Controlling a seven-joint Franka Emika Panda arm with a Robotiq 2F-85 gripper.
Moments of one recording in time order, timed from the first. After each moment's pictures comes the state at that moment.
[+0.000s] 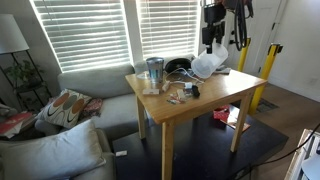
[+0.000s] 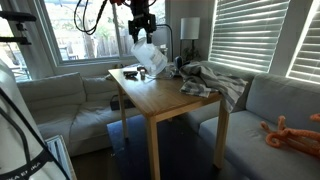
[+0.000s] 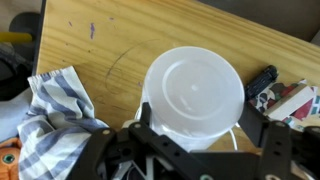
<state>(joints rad) 0.08 -0.26 0.09 -2.02 -0.10 1.70 0.08</state>
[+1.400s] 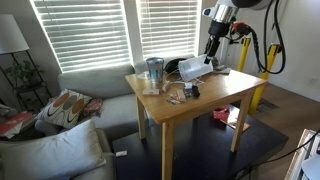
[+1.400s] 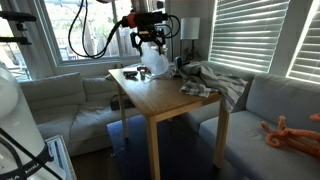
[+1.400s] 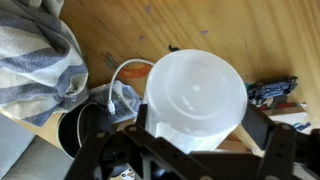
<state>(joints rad) 0.15 -0.38 -0.08 -2.37 0.06 2.27 -0.63</state>
